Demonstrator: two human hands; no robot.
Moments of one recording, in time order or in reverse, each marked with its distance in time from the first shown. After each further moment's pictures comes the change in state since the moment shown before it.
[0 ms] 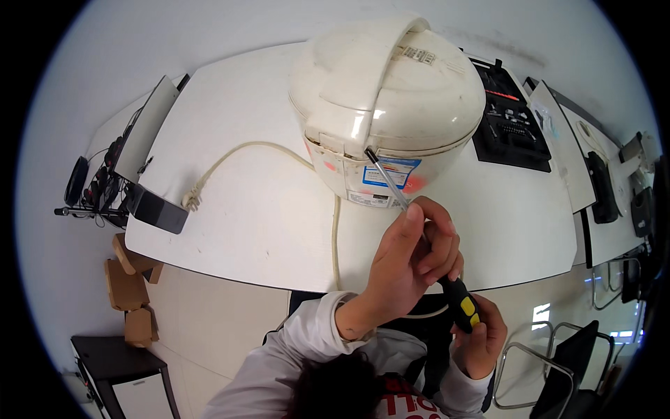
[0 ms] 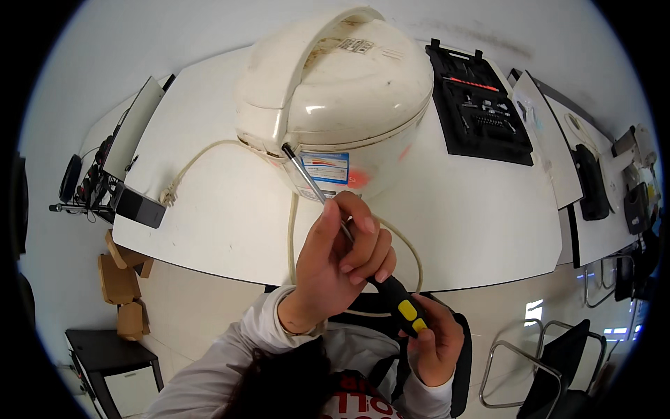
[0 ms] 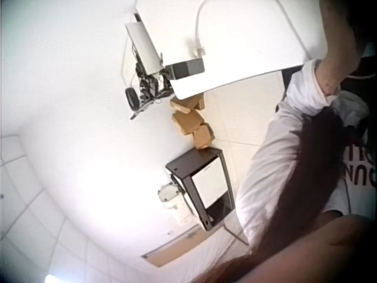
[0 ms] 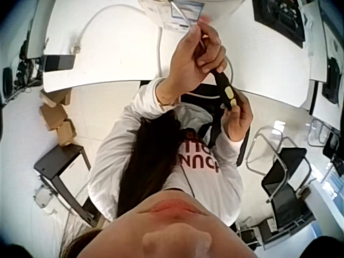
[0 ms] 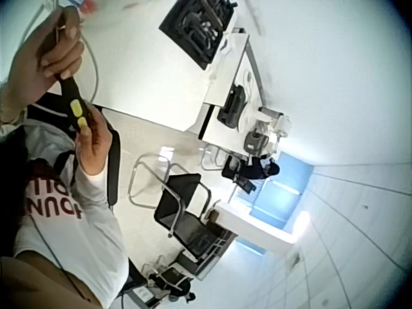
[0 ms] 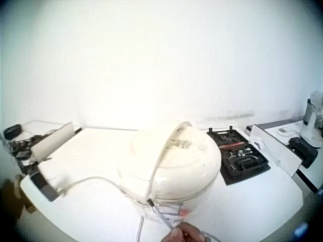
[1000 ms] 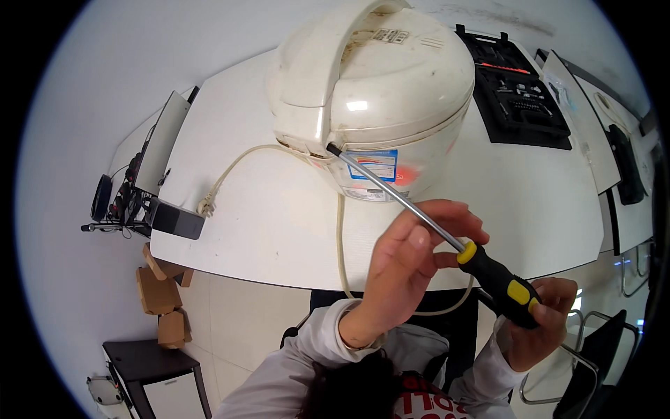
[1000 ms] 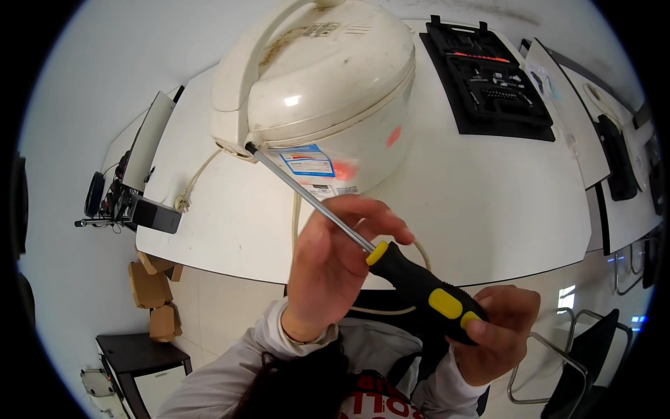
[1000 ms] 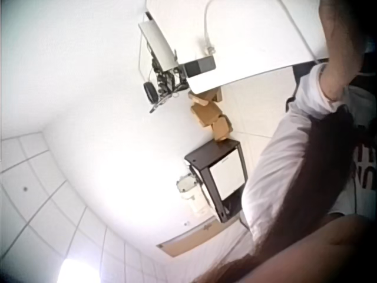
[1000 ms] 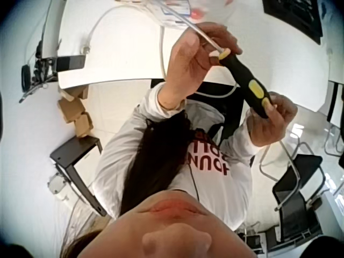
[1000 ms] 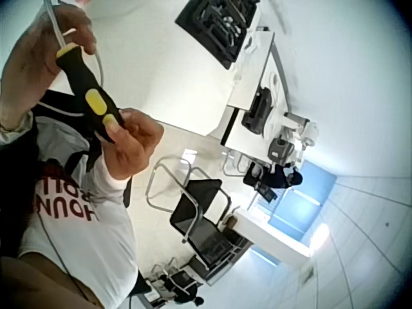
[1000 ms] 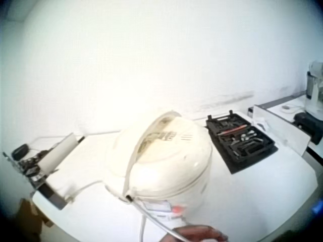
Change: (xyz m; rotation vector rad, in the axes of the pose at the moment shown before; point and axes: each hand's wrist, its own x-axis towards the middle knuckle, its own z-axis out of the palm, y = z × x) left_hand -0.006 -0.006 0.014 0.356 0.198 -0.042; right_hand 0.039 -0.018 -0.030 -0.378 0.102 -0.727
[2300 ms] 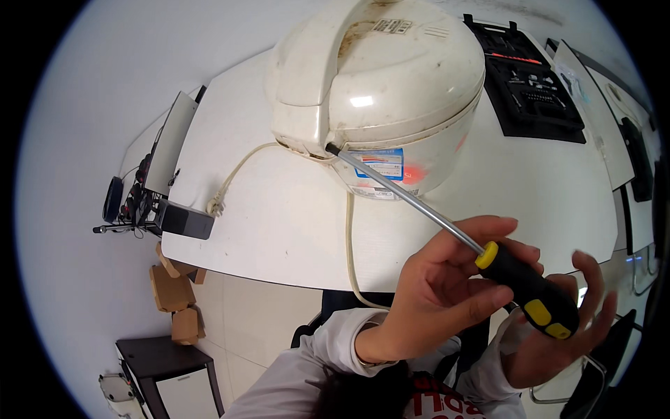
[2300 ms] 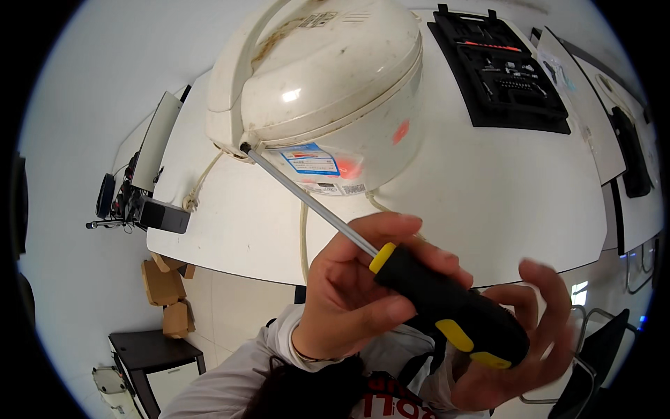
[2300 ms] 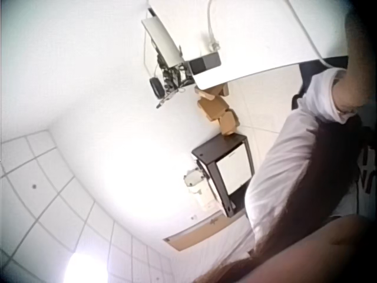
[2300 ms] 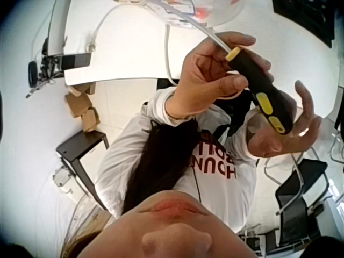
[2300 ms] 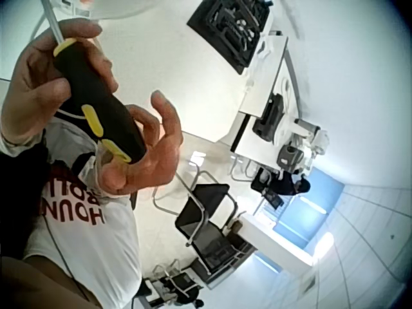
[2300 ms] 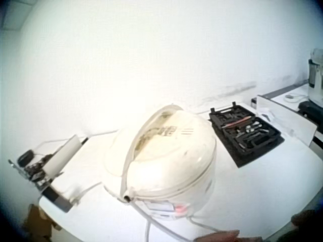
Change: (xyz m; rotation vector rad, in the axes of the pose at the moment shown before) left_hand -0.009 0.005 0.024 -0.193 -0.081 -0.109; right_hand 0.025 -0.021 0.042 -0.040 0.309 0.072
